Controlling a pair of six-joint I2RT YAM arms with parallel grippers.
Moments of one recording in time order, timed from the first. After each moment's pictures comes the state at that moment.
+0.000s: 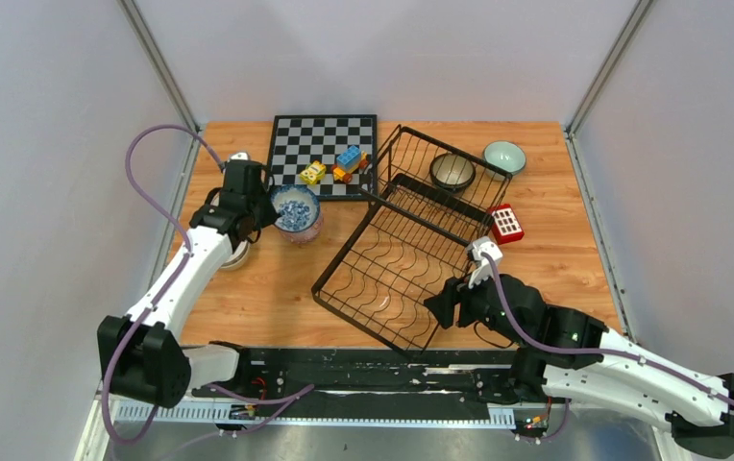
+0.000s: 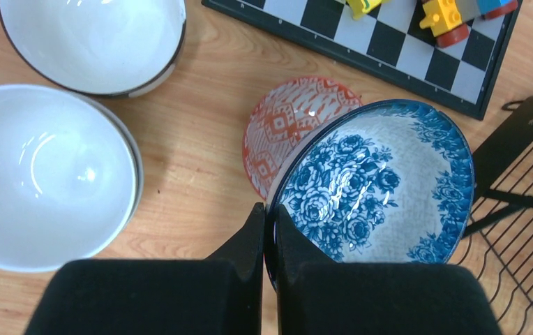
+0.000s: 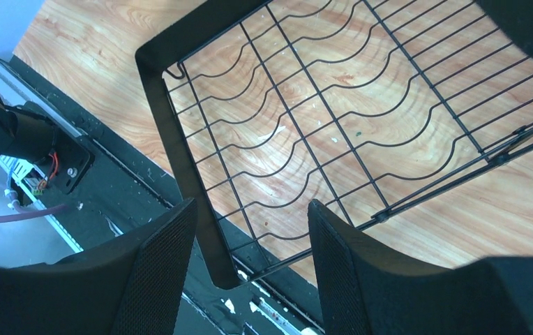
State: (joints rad) left arm -0.23 1.21 0.99 -0.53 -0.23 -0.54; right arm 1.13 0.50 0.61 -0.55 0.32 0.53
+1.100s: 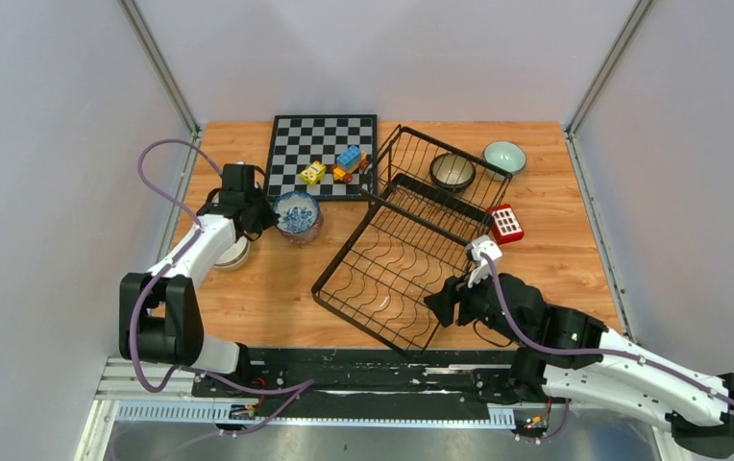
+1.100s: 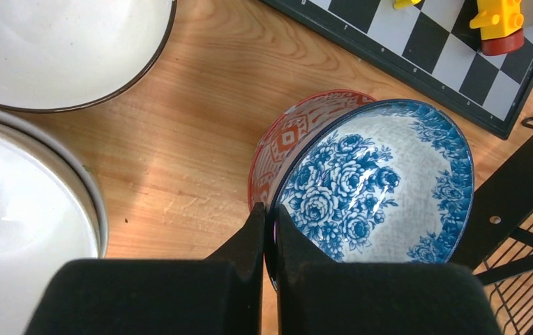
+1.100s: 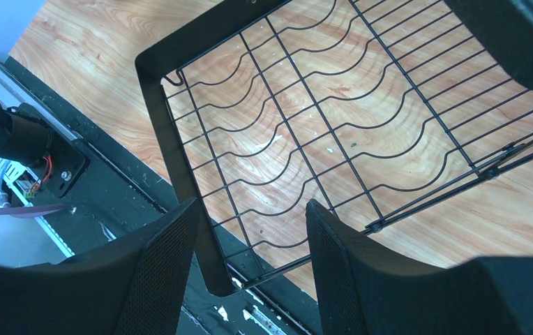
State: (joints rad) left arm -0.07 1.41 0.93 -0.36 -0.01 -0.59; right arm 1.13 0.51 0.61 -0.52 0.33 0.49
